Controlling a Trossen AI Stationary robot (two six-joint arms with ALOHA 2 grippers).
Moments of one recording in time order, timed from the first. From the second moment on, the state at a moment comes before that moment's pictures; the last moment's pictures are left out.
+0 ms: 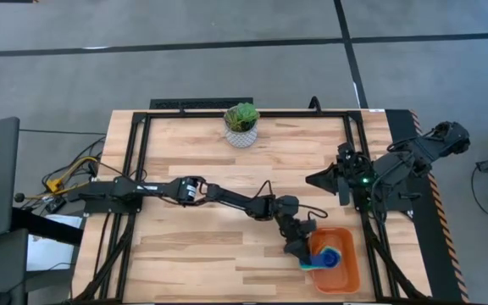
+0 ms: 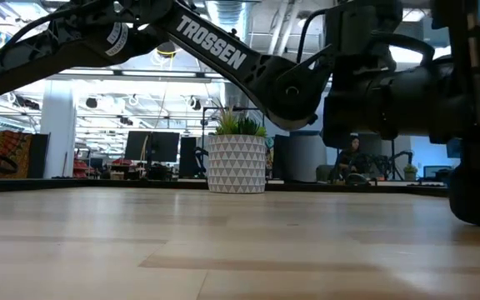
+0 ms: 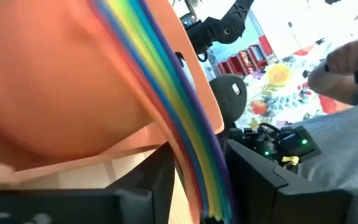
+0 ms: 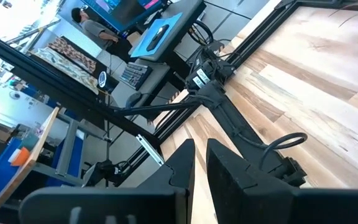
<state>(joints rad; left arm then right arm) -0.14 2.78 2.21 0.55 0.86 -0.97 0.51 0.97 1.24 -0.59 0.52 1.00</state>
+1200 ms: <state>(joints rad) -0.03 2.78 2.21 0.59 1.19 -1.21 0.51 0.97 1.24 -0.59 0.58 0.99</state>
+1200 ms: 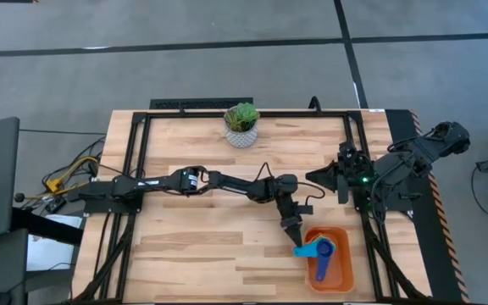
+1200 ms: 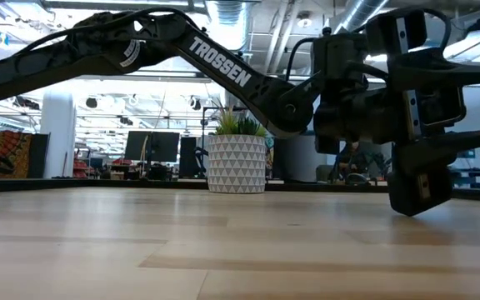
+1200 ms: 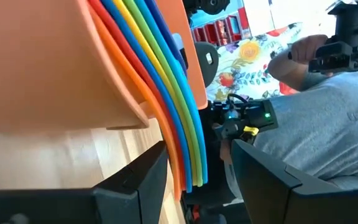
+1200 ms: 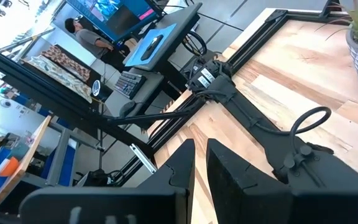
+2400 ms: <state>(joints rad) 0.08 2.77 2.20 0.52 1.23 -1.19 0.52 0.97 1.22 -0.66 0.63 1.06</state>
